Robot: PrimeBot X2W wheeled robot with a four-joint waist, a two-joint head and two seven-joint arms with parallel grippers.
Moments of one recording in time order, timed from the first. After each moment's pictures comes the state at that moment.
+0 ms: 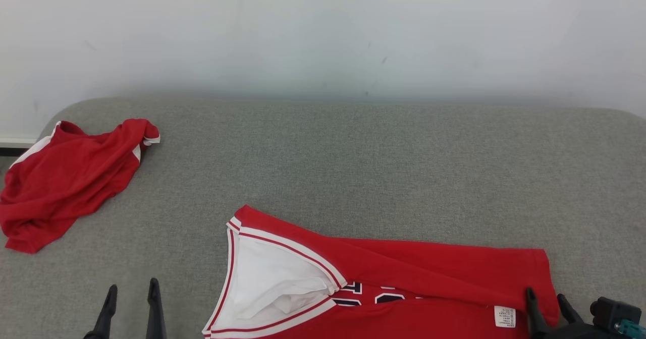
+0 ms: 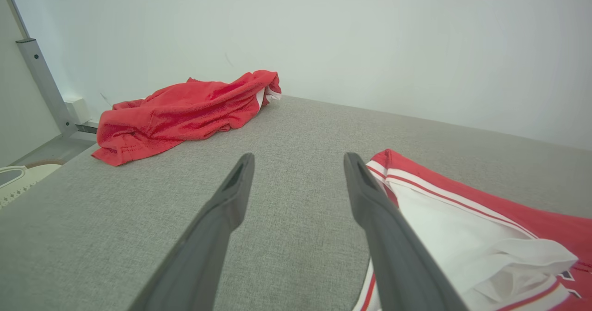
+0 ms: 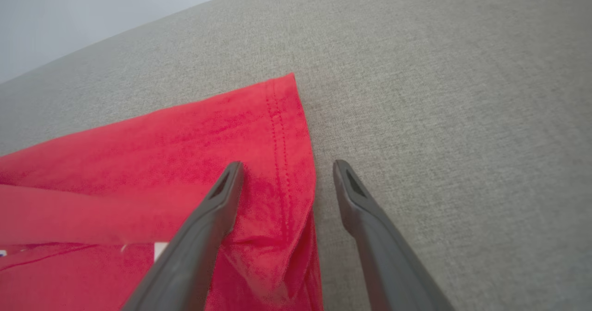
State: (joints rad) left arm 0.03 0.20 -0.08 0.18 -0.39 0.03 -0.26; right arm -0.15 -0.26 0.04 0.72 0.52 0.13 -0.19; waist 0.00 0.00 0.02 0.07
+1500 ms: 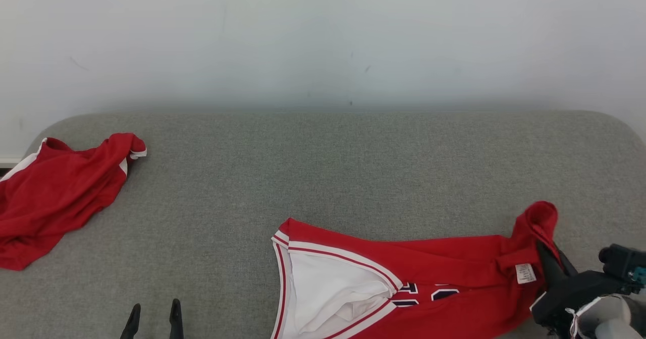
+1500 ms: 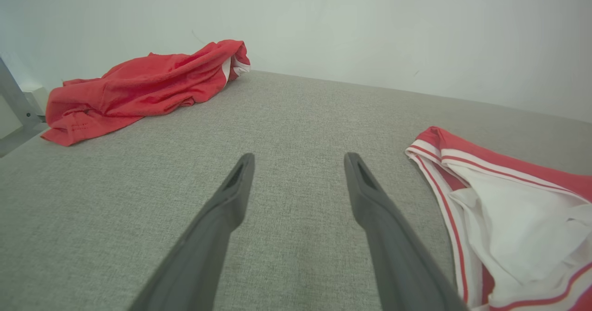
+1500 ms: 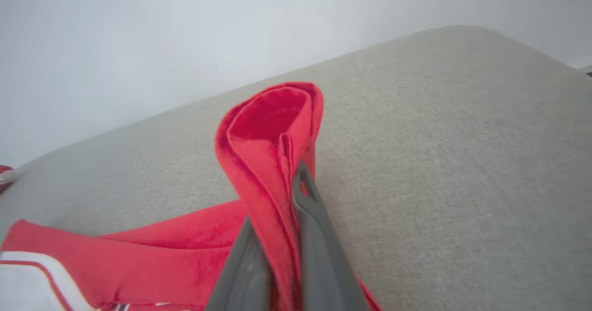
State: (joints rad) left arm 0.06 0.06 0.06 0.28 -0.18 -0.13 -0.26; right arm -0.26 -0.34 0.13 0.65 0.65 0.13 -0.13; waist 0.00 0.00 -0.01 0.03
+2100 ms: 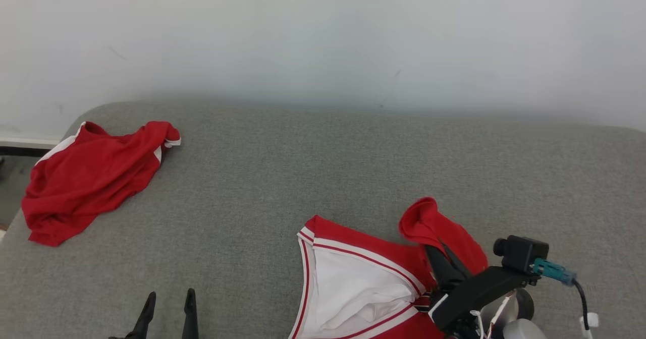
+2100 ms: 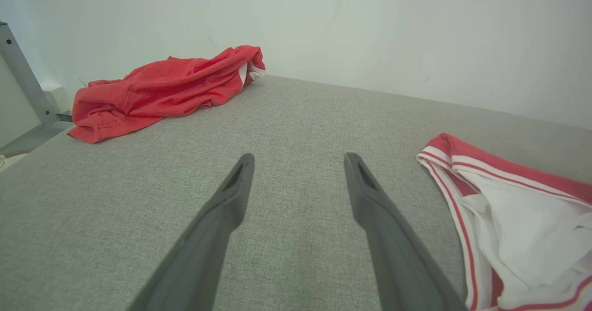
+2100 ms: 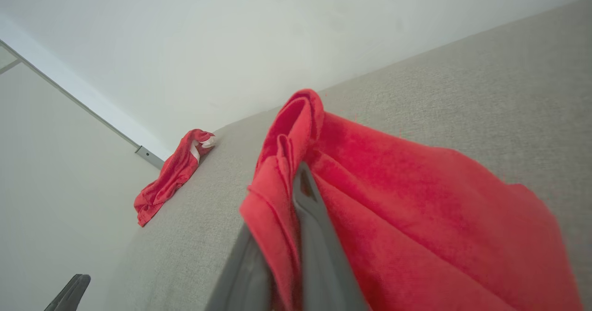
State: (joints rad) left arm 0.01 0.06 0.02 0.31 -0.18 -0.13 -0.26; right arm -0.18 -0.08 0.22 0.28 0.67 0.13 0.07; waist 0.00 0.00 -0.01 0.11
